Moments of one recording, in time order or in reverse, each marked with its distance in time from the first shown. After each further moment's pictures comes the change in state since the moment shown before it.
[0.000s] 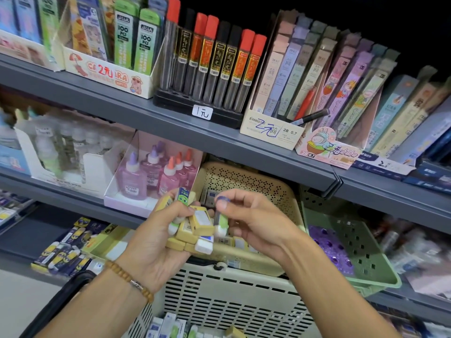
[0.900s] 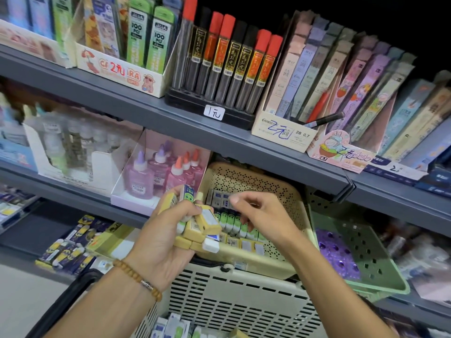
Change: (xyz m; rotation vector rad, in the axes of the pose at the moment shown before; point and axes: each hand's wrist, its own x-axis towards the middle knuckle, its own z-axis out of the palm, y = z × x) left_hand 0.000 0.006 -0.003 -0.026 0.036 0.067; right_hand 0.011 0.007 -0.012 -0.582 0.279 -0.078
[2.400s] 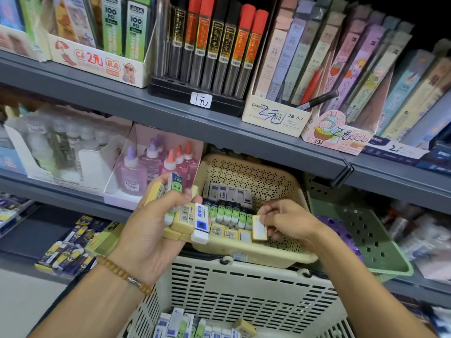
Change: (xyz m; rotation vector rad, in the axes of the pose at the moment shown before) left_hand 0.001 0.005 0.000 0.091 -0.019 0.073; right_hand 0.007 0.060 -0.040 -0.098 -0.075 0.355
